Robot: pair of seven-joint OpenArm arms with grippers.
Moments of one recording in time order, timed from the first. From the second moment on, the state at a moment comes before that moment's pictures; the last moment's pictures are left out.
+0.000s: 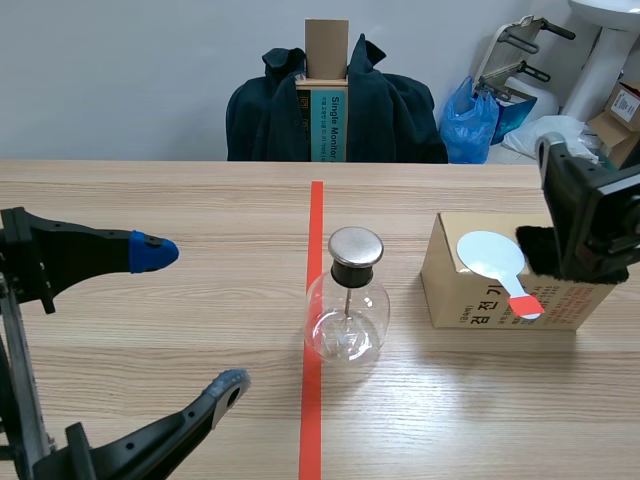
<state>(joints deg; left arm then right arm) 40.4 -43.8 7.1 118.2 -11.4 -25.0 -17.9 -44.5 30.6 13.0 125.7 14.3 3.0 11.6</state>
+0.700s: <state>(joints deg) 40.4 -43.8 7.1 118.2 -11.4 -25.0 -17.9 -44.1 29.5 13.0 125.2 14.3 6.9 5.0</state>
